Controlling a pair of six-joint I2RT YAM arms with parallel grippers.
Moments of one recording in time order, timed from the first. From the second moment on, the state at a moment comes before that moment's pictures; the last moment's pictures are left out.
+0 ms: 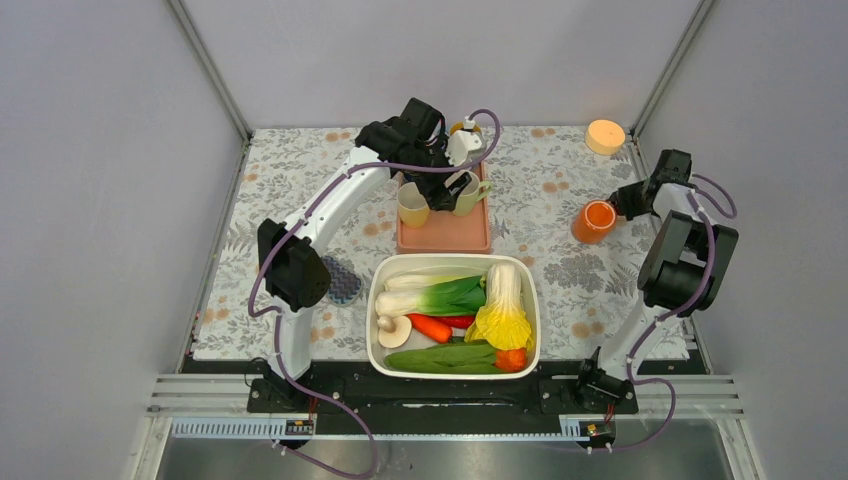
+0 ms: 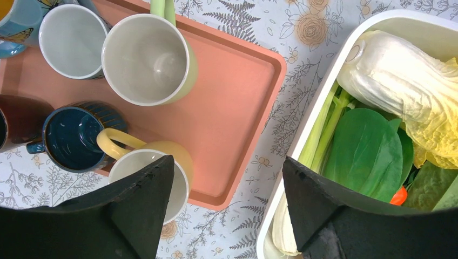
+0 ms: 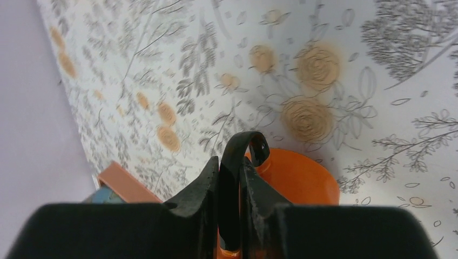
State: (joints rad) left arm -0.60 2.03 2.11 -1.02 0.40 0.47; right arm -0.40 1.92 1.36 -0.42 -0.16 0.99
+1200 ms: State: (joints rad) left arm -0.54 2.07 2.23 -0.65 0.83 -0.31; right arm 0.05 1.37 1.27 0.03 -0.57 0.68
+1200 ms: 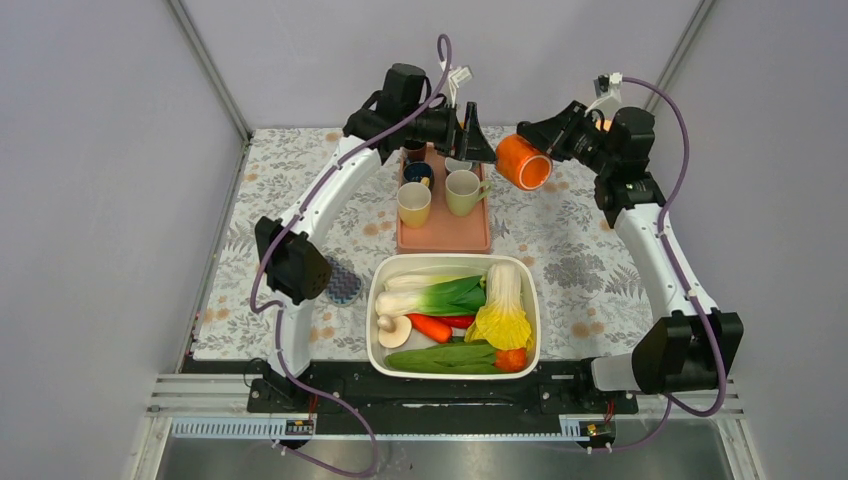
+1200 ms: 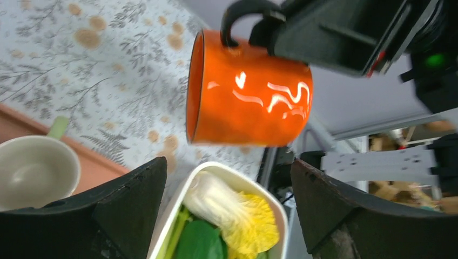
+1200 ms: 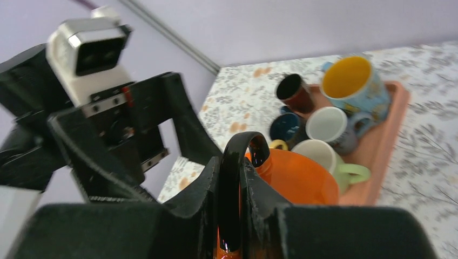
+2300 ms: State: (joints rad) left arm -0.51 2.06 2.05 0.31 1.13 -1.20; right arm 0.11 1.37 1.34 0.35 -0.74 0.87
